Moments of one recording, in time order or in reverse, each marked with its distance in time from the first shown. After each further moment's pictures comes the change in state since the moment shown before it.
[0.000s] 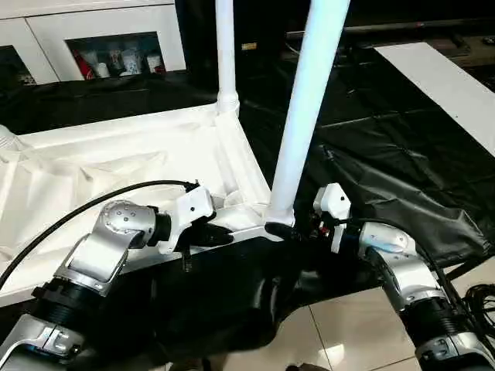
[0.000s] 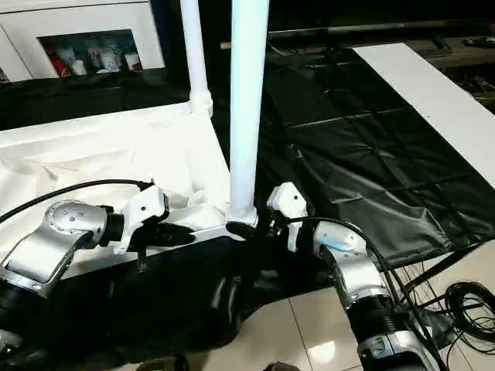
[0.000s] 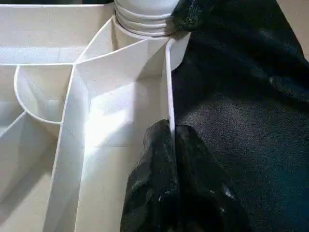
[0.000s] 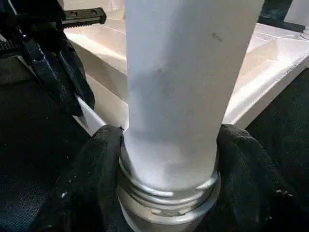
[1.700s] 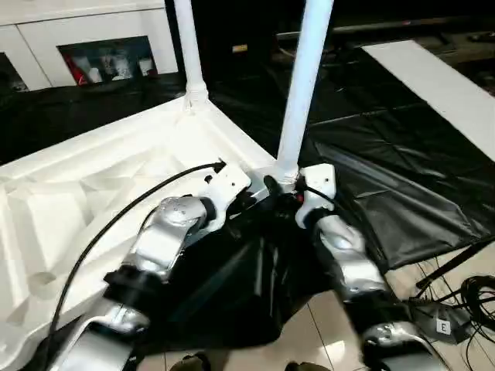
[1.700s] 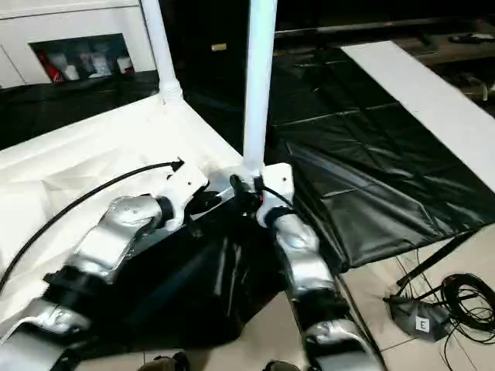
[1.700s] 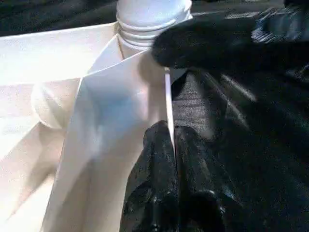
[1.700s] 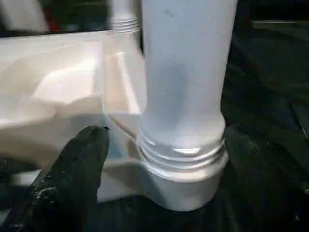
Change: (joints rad) left arm -0.095 -0.254 0.034 0.154 0.120 -0.002 0.423; right arm -0.044 0.232 -0.128 0.111 -0.089 -0.014 -0.580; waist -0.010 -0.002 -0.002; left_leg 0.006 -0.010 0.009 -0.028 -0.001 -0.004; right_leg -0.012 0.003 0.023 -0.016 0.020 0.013
